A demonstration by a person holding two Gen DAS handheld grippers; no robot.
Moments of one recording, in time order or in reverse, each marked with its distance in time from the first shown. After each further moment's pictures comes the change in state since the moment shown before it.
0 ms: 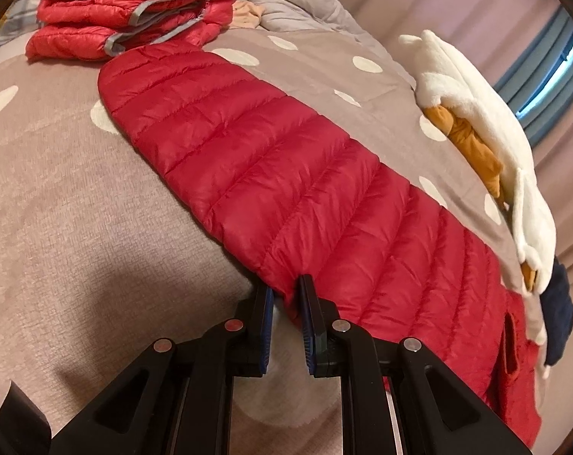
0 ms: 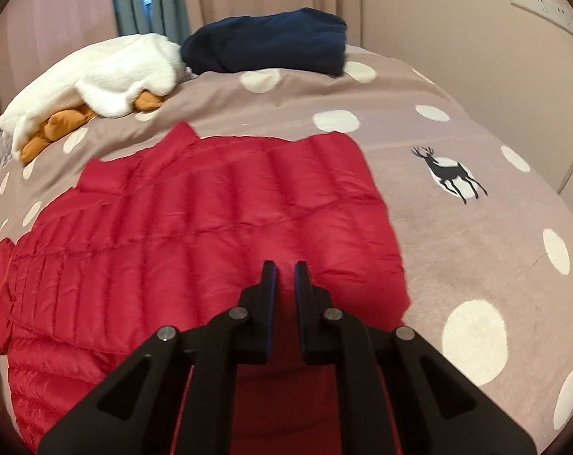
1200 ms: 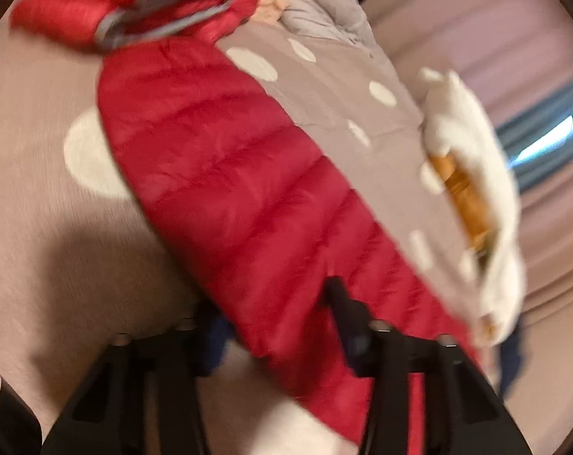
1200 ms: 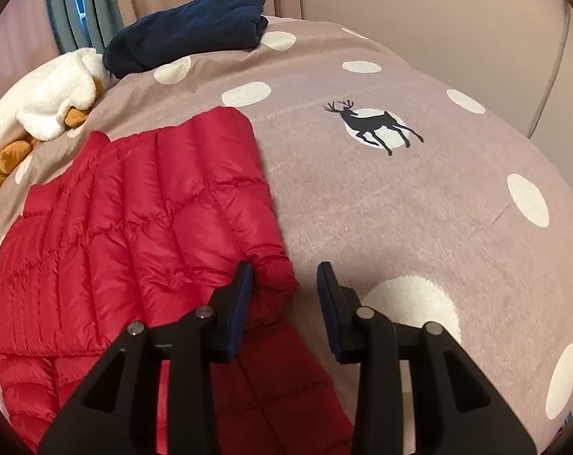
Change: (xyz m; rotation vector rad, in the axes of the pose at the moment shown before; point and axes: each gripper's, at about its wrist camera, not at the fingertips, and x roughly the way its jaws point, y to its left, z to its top) left arm 0.022 0.025 0.066 -0.102 0.035 -0.089; right arm 0.010 -0.064 -0.014 0.155 0.064 -0.099
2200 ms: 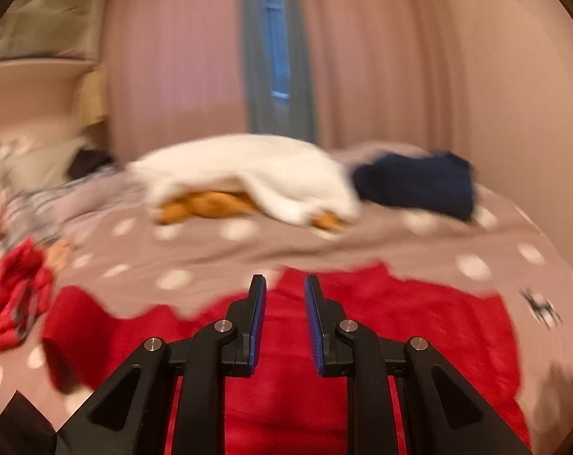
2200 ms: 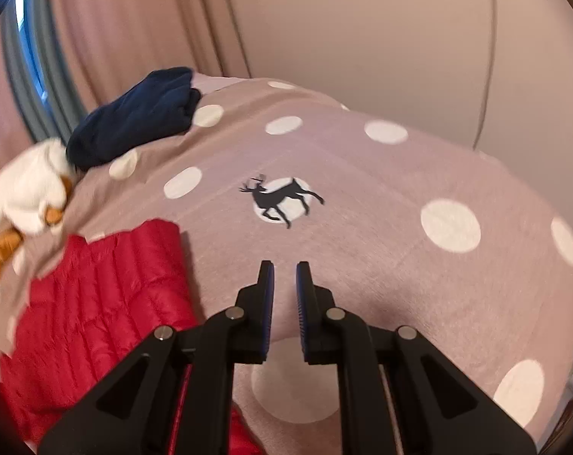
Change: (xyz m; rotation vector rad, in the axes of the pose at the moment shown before) left arm -0.130 -0.306 -0.272 1.019 -0.322 -0.152; right arm -0.051 -0.083 0.027 0.234 -0.158 -0.039
